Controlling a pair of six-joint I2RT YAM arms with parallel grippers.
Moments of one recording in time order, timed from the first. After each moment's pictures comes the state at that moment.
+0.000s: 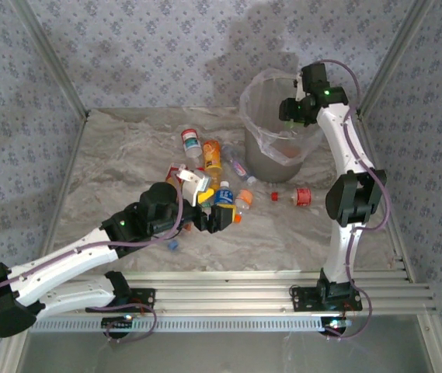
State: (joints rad) left arm -1.01 0.97 0.84 -0.17 0.06 -0.45; right arm 0.14 2.03 2.14 -1.00 -0.03 0.14
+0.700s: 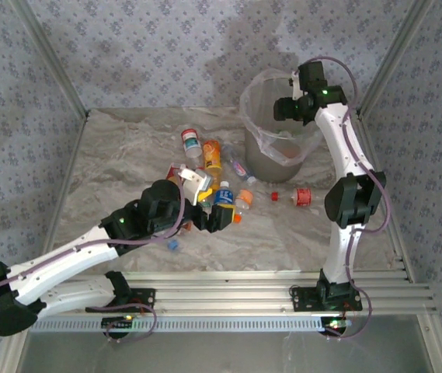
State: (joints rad) left arm -1.01 0.99 0.90 -0.26 0.03 -0.40; right arm 0.16 2.00 2.16 -1.02 -0.01 0.08
